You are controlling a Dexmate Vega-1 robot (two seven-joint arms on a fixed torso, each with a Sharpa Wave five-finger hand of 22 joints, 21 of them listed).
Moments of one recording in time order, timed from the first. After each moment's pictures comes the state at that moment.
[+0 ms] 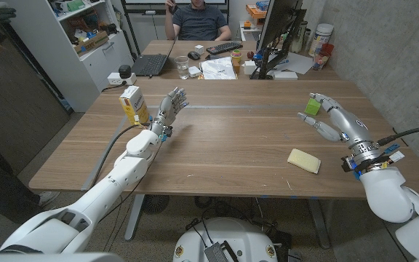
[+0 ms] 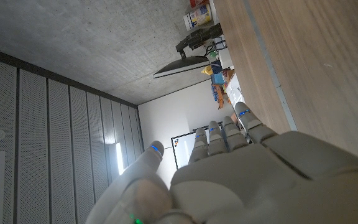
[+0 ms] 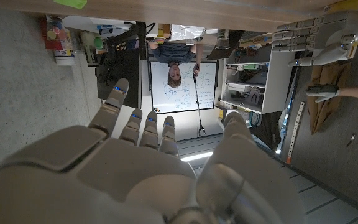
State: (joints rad) left arm 0.77 0.46 0.43 -1.21 -0.61 -0.34 -0.10; left_hand 0.03 0.07 0.56 0.13 0.18 0.06 0.04 0.18 0.17 0.07 0.04 0.20 0.19 0.04 0.05 0.18 0.17 0.04 0.07 0.42 0.19; right arm -1.76 -0.69 0.21 -2.28 -0.57 -0.03 -0.33; right_hand 0.32 -0.02 0.32 -0.11 0.19 0.13 -0.02 0.19 0.19 0.08 0.02 0.19 0.21 0.04 0.06 0.19 0.19 0.33 0.17 0.19 0.17
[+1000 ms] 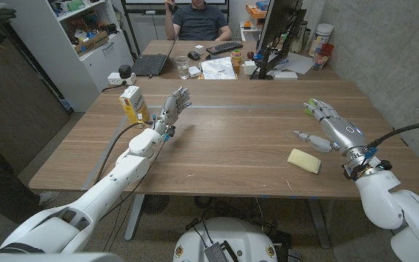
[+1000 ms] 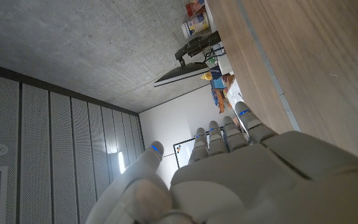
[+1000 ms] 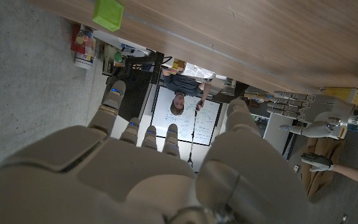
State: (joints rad) left arm 0.76 0.47 0.45 -1.23 -0.57 -0.33 -0.09; left_hand 0.03 0.07 0.55 0.13 0.18 0.06 0.04 0.18 0.17 0.07 0.04 0.20 0.19 0.04 0.05 0.18 0.17 0.04 0.07 0.42 0.19; right arm -1.80 -0.69 0.15 -2.38 -0.84 -0.26 -0.15; right_hand 0.45 -0.06 0.32 -0.15 0.23 0.04 -0.14 0.19 0.20 -0.12 -0.03 0.18 0.21 -0.09 0.08 0.18 0.19 0.29 0.21 0.19 0.17
